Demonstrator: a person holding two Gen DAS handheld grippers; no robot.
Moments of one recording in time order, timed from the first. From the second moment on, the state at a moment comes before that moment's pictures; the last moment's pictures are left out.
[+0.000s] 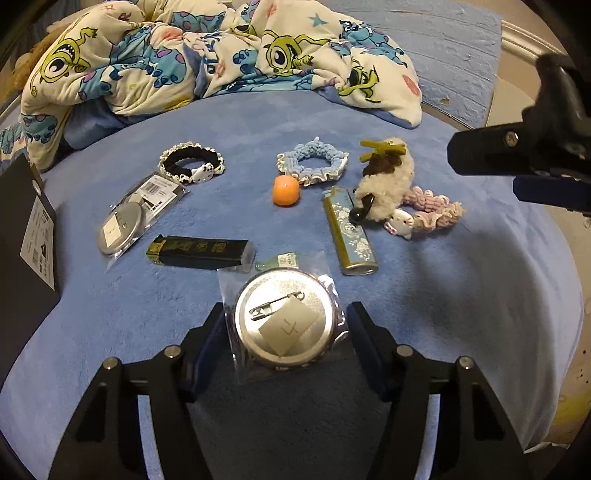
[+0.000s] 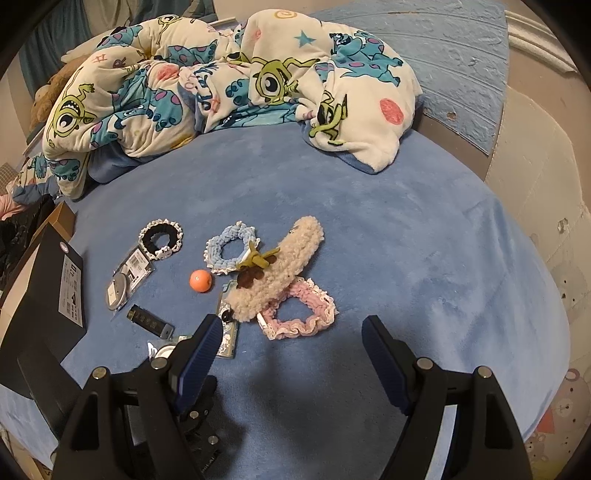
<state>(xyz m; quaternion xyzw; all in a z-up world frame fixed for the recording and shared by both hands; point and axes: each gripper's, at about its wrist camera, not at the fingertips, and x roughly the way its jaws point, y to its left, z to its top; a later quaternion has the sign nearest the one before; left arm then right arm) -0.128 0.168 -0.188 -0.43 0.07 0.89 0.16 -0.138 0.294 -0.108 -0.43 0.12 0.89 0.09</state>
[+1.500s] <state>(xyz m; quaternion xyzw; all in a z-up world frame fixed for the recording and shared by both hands) -0.128 0.120 -0.155 -0.41 0.00 0.90 0.15 -0.221 0.274 -0.167 -0.47 0.06 0.87 0.12</state>
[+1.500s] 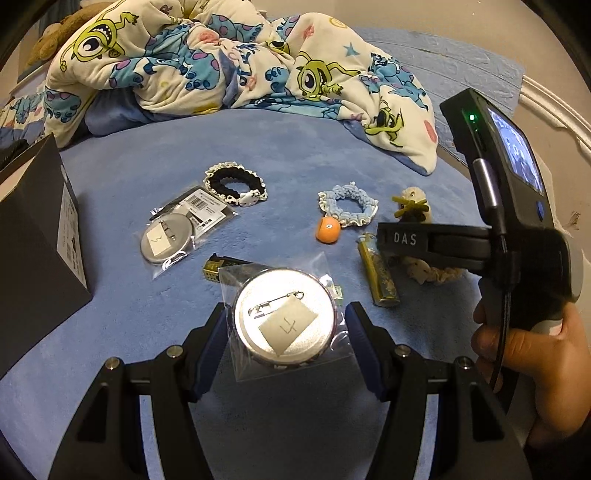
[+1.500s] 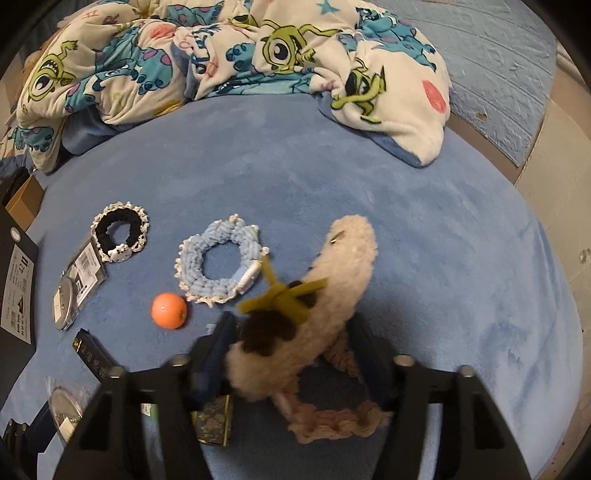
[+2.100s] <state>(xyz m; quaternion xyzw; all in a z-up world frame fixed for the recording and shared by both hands) -0.128 0.114 -0.140 -0.40 -0.01 0.90 0.15 -0.206 0.276 -0.141 -0.45 0.07 0.88 0.12</state>
